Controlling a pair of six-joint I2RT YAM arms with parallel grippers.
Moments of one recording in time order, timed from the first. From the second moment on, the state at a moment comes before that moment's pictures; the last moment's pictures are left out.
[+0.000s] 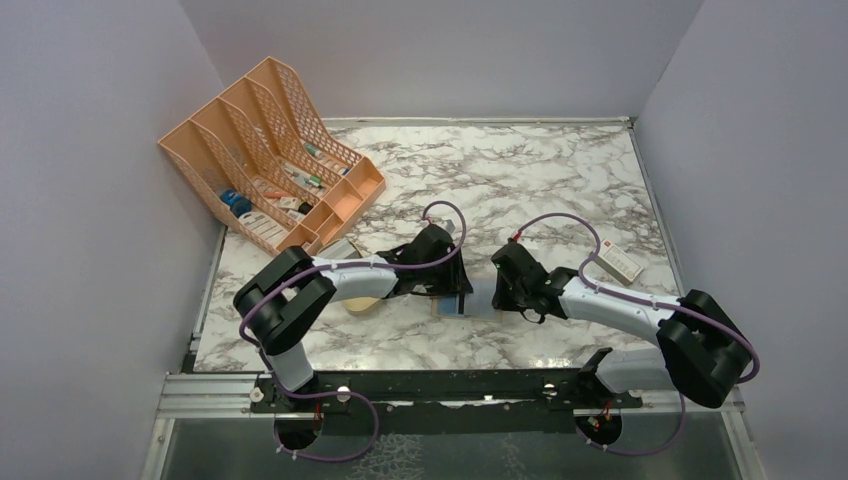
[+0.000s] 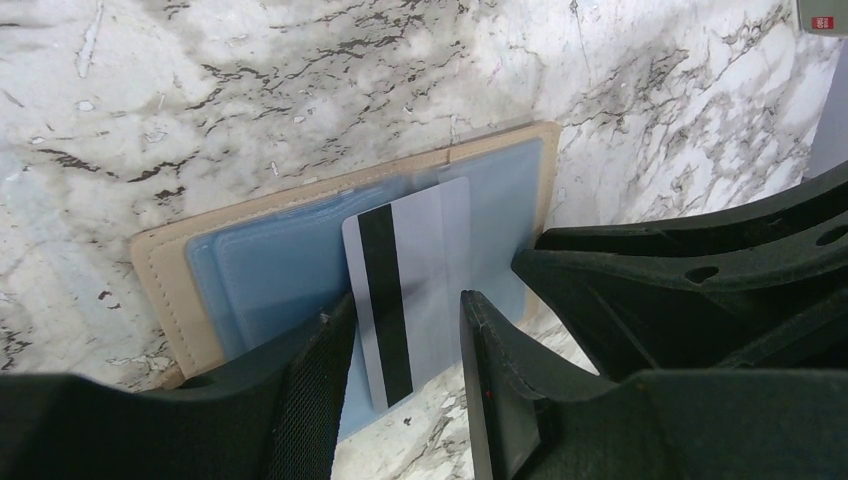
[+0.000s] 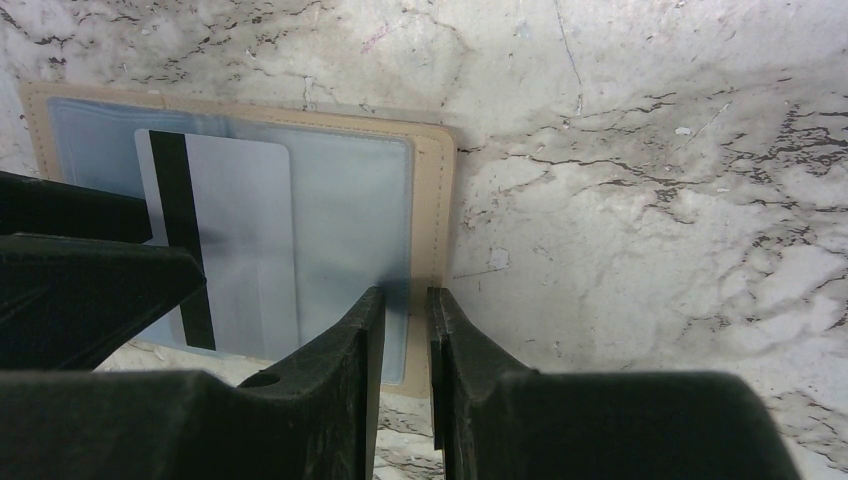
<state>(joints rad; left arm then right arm) -0.86 1.71 0.86 0.05 0.17 -0.89 0.76 1.30 0.58 -0.33 0.20 0.77</state>
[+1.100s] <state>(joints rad) -0.90 1.73 0.86 0.06 0.14 -0.93 0.76 1.23 0.60 -0.40 0.25 0.78</state>
